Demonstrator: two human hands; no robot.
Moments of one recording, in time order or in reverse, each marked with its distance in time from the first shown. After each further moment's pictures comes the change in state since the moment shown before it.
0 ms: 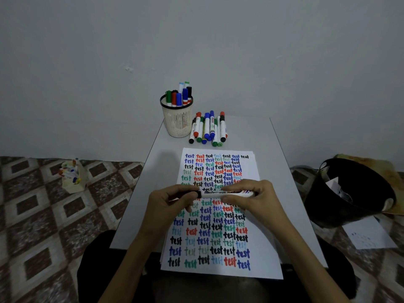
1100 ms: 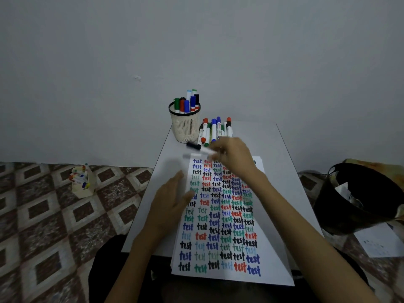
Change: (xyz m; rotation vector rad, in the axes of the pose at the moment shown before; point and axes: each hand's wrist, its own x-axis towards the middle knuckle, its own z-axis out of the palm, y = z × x) left_hand 0.022 -0.042 -0.027 0.635 -0.011 0.009; right_hand 0.124 -0.019 0.037 -0.753 -0.039 -0.222
